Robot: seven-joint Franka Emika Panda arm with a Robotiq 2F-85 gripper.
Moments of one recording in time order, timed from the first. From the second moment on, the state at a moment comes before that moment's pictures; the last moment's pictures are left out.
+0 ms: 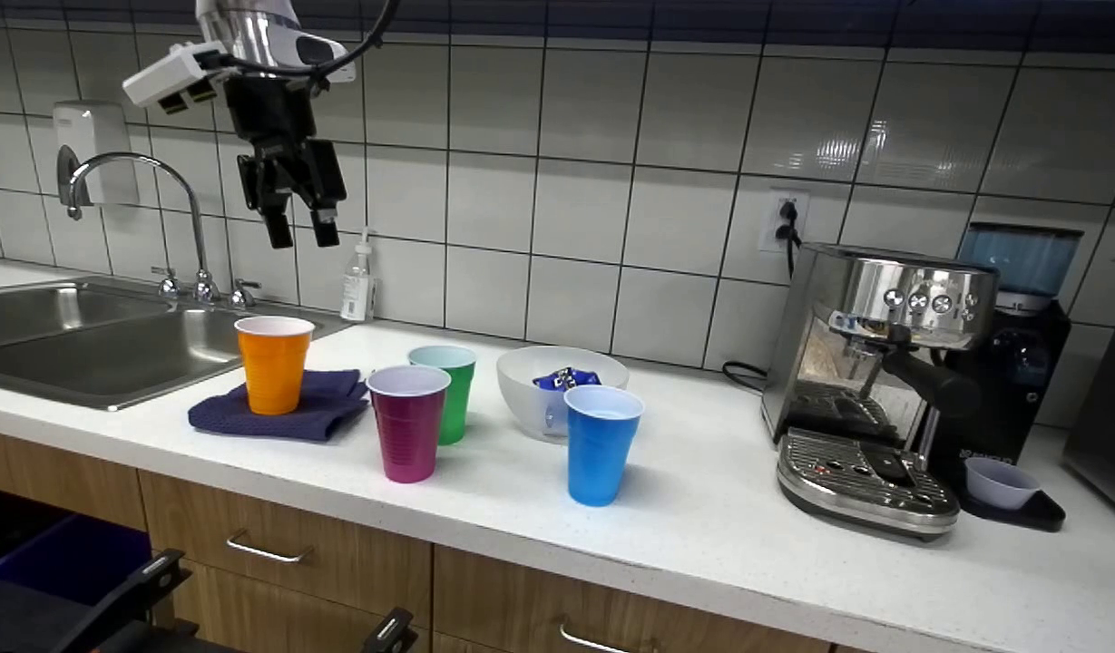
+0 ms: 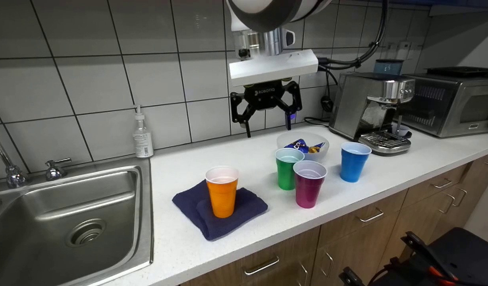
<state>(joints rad) 0.07 -0.17 0.27 -2.40 -0.18 2.22 0.75</state>
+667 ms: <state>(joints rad) 0.07 -0.07 0.21 -2.40 -0.28 2.31 0.75</state>
